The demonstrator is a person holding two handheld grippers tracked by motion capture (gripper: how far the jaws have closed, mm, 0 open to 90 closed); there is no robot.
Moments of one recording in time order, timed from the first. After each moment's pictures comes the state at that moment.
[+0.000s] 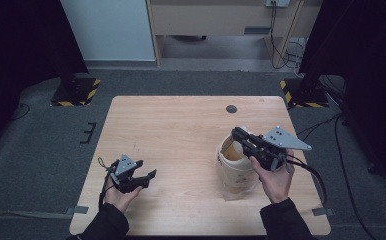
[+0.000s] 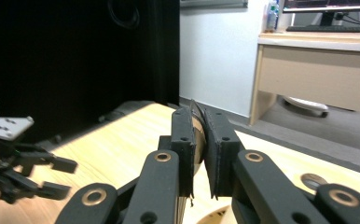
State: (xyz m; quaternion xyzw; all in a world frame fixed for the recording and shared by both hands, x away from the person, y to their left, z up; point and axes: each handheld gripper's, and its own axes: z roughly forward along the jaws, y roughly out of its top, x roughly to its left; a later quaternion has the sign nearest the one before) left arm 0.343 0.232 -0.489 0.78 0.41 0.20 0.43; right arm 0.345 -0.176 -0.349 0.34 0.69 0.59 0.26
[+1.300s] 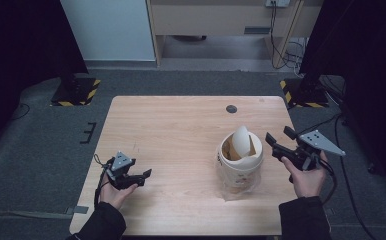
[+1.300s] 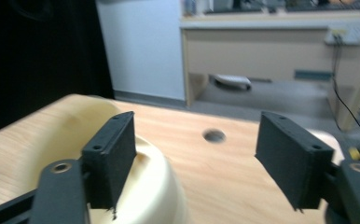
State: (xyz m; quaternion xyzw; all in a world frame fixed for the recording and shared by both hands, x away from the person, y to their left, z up) left arm 0.355 0.251 -0.494 0.78 0.44 0.19 0.41; right arm 0.361 -0.275 -0.389 0.45 0.63 0.54 0.32
